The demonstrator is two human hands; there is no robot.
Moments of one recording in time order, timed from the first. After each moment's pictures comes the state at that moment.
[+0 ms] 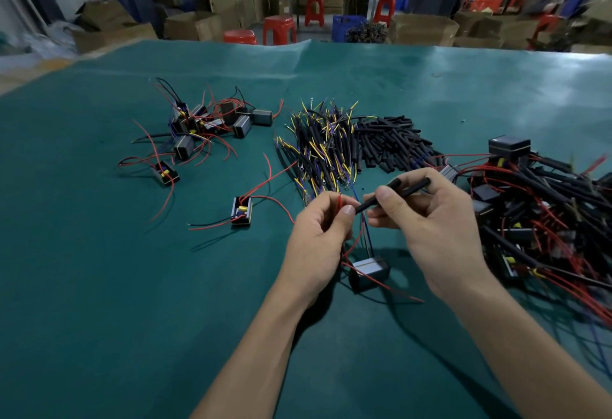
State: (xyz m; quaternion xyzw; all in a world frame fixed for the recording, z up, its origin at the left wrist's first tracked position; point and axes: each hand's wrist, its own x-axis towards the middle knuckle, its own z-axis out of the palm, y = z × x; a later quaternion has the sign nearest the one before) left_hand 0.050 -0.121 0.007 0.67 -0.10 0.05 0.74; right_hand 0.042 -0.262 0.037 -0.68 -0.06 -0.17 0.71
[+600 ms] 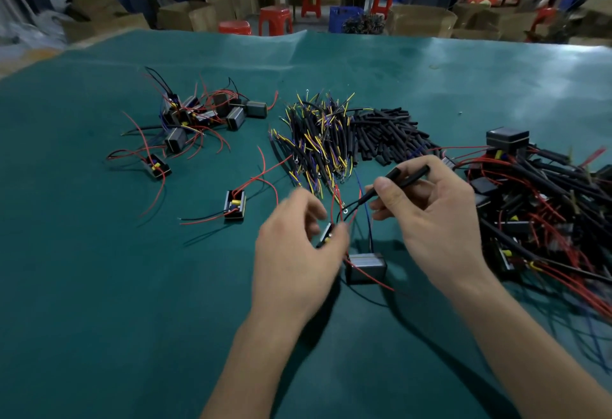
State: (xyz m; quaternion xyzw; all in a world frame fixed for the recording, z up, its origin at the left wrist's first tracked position) left_hand 0.018 -0.106 0.014 0.84 -0.04 0.21 0.49; right_hand 0.043 -0.266 0.039 -0.73 -0.08 -0.22 0.64
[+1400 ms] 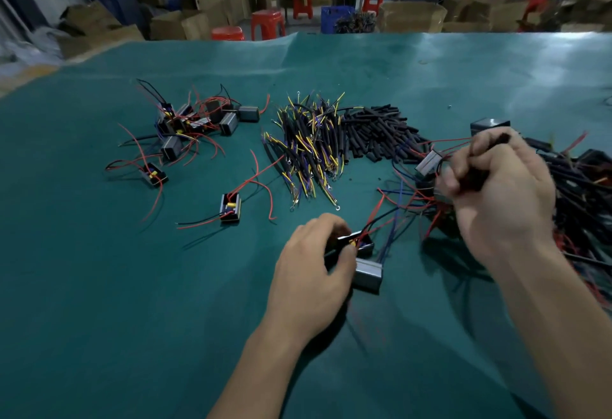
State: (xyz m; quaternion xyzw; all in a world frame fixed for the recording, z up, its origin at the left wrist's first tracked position) left_hand 0.004 -0.116 0.001 0.87 -0.15 0.13 0.46; right_hand 0.044 -0.317 0.068 -0.51 0.00 -0.22 0.83
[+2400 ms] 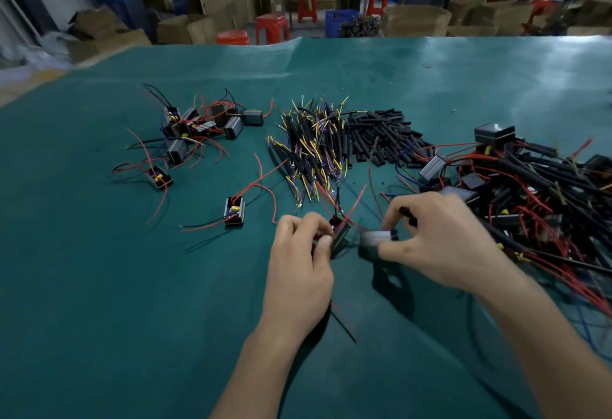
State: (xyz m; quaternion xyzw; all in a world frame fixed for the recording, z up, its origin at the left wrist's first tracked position) left_hand 0.013 -0.110 -0.001 0.86 -0.08 0.17 0.47; right_hand 0.030 -0.303 0.054 -0.96 -0.09 -0.07 0.24
